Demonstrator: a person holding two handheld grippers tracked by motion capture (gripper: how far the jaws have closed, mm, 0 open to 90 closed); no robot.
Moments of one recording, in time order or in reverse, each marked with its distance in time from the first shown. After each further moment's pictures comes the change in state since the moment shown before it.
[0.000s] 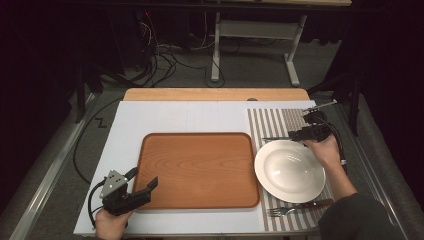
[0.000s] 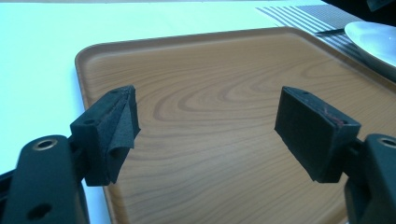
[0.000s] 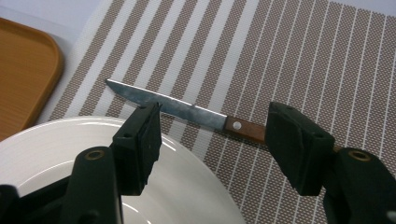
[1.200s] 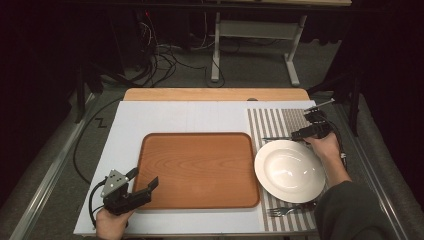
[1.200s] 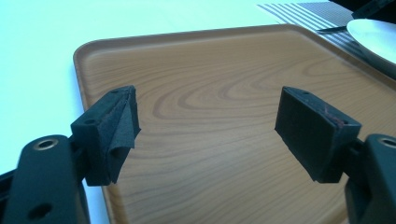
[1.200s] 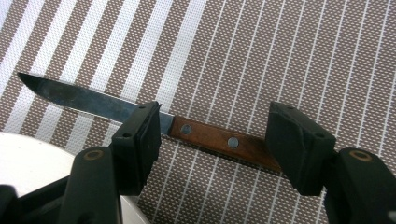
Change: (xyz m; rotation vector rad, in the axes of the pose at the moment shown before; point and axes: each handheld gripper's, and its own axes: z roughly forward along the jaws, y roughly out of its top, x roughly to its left) left arm 0.000 0.000 0.002 0.013 -0.002 -0.004; right arm -0.035 0.004 0.038 0.107 -0.003 0.035
